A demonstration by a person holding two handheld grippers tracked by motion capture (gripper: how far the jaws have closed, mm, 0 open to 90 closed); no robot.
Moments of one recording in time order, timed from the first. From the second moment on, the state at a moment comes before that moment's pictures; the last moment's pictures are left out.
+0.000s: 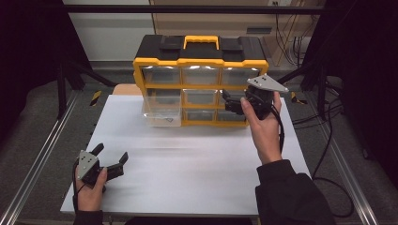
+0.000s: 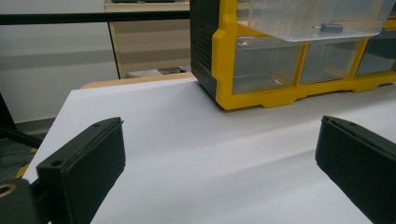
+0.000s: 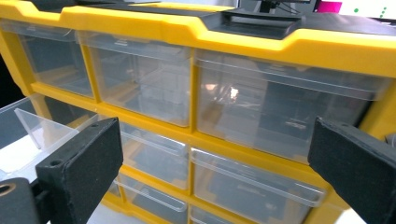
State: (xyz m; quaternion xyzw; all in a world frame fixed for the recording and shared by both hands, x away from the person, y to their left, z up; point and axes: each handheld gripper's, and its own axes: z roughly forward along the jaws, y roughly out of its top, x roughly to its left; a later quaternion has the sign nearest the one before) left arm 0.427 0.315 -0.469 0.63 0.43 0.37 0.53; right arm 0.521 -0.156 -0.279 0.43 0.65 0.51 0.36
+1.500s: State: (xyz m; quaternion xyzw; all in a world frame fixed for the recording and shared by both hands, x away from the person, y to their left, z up) left arm 0.438 0.299 -0.434 0.64 0.42 0.33 0.55; right arm 0.474 -0.270 -0.329 0.49 0.60 0.51 0.36
